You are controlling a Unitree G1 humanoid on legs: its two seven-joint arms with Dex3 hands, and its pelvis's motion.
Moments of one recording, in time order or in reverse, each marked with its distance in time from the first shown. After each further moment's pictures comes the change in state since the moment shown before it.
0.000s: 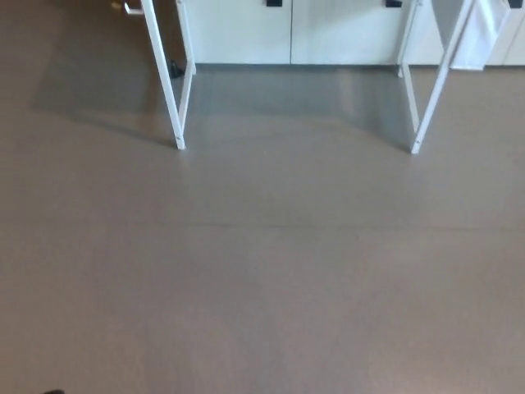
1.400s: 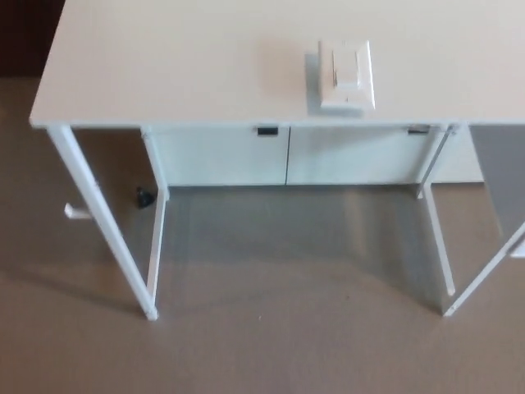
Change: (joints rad) left_arm 0.053 0.015 -0.038 -0.018 0.004 -0.009 -0.022; right_arm 0.090 0.006 0.021 0.029 -0.001 -0.087 -0.008
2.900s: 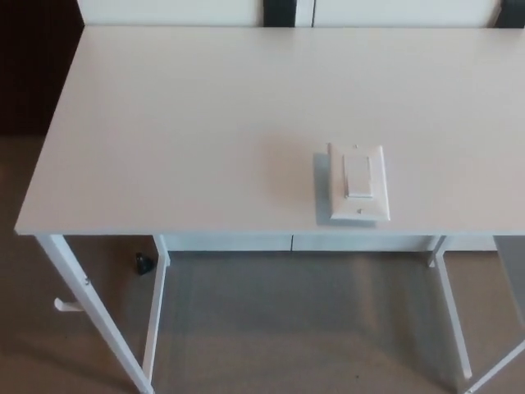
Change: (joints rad) left_arm 0.022 0.029 -0.019 0.009 0.010 -0.023 -0.009; right_arm -0.007 -0.007 0.057 0.060 -0.039 -0.060 -0.038
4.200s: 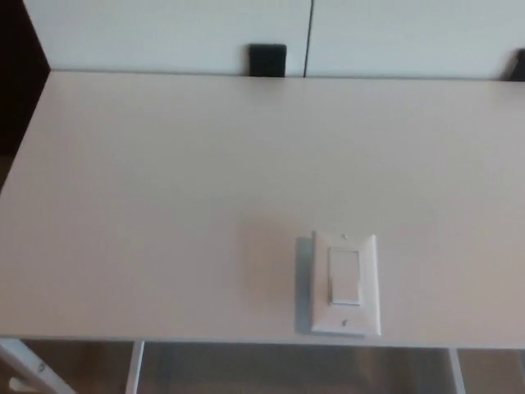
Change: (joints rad) left_arm -0.026 0.009 -0.004 -0.016 0.000 -0.006 0.000; right_arm -0.022 -0.013 0.047 -0.042 -0.024 0.003 -0.038
